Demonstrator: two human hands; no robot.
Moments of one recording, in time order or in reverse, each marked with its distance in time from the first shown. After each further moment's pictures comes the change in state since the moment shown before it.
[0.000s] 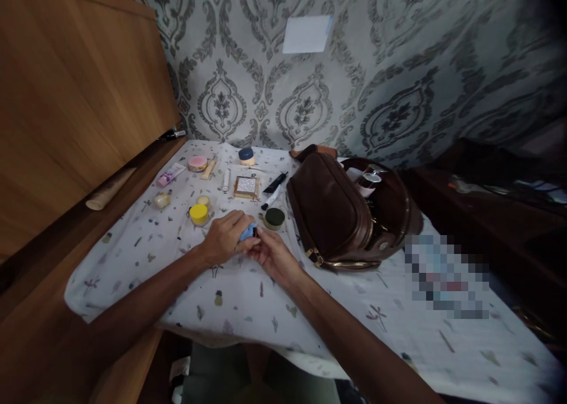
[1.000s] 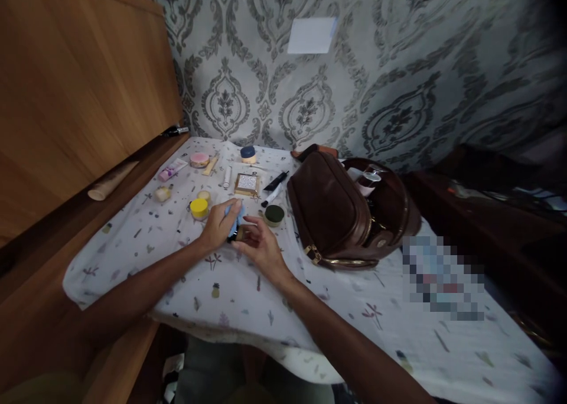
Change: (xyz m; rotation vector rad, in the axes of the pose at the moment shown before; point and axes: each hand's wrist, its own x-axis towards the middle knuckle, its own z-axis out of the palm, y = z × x) left_hand 0.006 0.000 0.001 -0.579 0.169 -0.517; right_hand 0.005 0.018 0.005 -0.414 0.003 -0.271
